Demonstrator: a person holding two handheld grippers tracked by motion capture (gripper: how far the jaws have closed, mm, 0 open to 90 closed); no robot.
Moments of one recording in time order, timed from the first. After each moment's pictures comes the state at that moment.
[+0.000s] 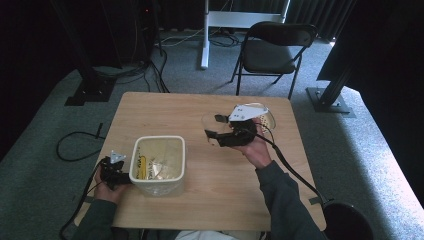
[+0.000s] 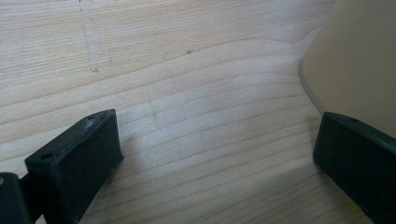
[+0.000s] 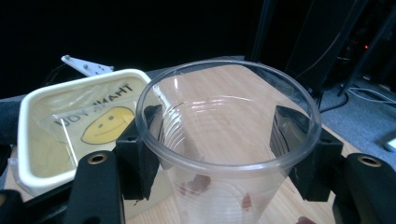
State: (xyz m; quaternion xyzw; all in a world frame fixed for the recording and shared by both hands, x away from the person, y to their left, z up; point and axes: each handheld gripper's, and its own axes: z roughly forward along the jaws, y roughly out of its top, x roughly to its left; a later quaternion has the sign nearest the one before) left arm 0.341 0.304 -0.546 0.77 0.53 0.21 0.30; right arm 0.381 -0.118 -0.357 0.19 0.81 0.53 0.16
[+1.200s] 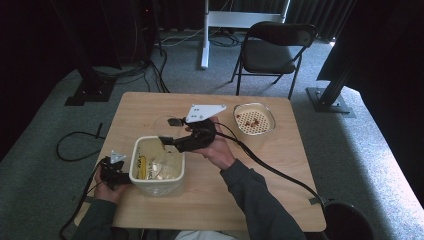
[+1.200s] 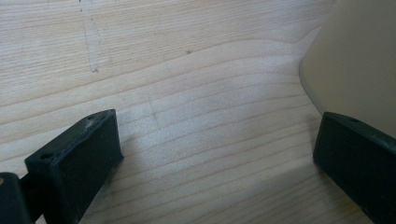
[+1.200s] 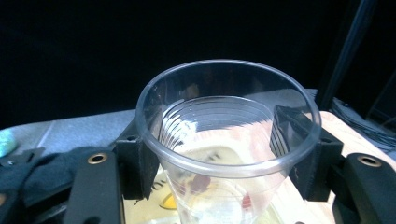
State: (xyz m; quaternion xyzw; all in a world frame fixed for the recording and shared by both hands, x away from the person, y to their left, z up) left arm 0.341 0.304 -0.546 0.76 0.53 0.22 0.30; right arm 0.365 -0.016 -0.336 0.11 0.80 0.59 0.06
